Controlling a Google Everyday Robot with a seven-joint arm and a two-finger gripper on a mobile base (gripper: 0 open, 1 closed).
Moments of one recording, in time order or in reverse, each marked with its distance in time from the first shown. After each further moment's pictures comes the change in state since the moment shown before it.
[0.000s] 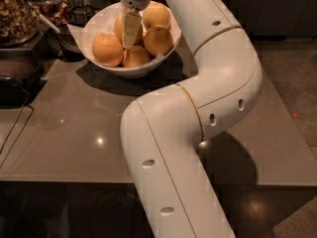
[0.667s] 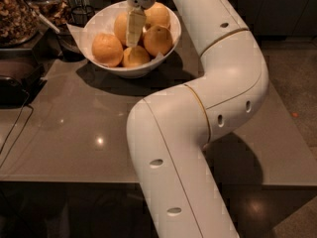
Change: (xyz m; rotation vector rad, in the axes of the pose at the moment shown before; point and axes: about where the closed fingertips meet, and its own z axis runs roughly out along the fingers) arm 0.010 -0.002 -0.006 0.013 -0.017 0.029
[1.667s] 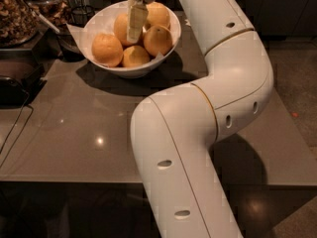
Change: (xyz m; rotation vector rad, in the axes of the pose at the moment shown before) arm 0.002 -0.003 -0.018 0.037 -0.019 0.010
